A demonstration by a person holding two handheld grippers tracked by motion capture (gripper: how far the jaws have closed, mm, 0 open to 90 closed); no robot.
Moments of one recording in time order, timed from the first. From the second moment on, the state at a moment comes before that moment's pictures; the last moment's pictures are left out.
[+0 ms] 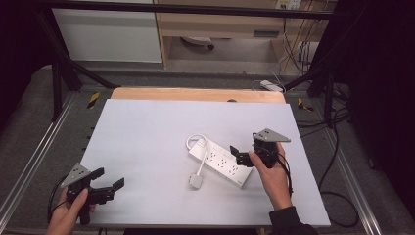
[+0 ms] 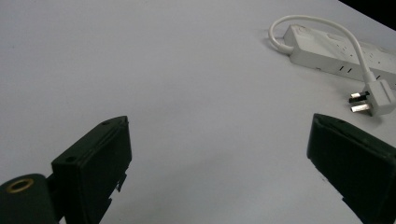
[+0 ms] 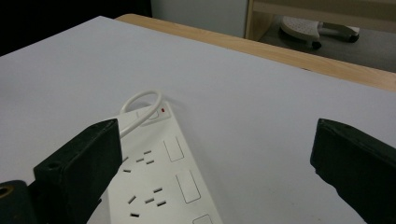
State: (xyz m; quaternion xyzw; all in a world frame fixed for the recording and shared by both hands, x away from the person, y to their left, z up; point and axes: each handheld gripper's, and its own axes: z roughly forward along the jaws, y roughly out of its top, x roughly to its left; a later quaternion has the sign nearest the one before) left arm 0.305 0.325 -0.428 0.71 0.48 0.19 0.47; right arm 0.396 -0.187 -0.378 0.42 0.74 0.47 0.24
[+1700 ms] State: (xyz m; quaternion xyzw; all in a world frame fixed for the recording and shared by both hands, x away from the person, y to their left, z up) left arm 0.303 0.327 -0.425 0.71 0.48 0.19 0.48; right arm 0.354 -0.255 -0.390 0.45 0.71 0.47 0.27
